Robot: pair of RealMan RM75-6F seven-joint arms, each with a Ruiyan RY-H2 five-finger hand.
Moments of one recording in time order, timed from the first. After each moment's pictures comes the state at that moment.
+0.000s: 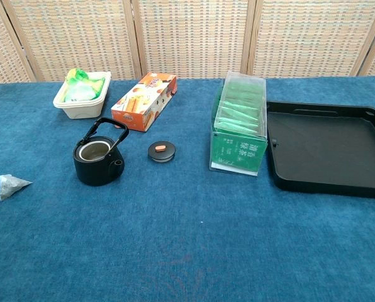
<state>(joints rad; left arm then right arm) -0.25 -1.37 -0.09 -1.35 1.23 1.13 0.24 -0.03 -1.18 0.01 -1.53 -1.59 1.60 0.02</state>
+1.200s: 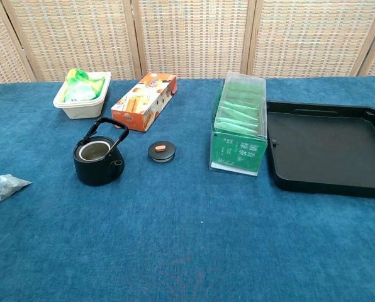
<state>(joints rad) -0.34 -1.47 -0.08 -1.29 1.17 1.03 0.27 -0.06 -1.17 0.02 -1.53 -1.56 1.62 0.02</state>
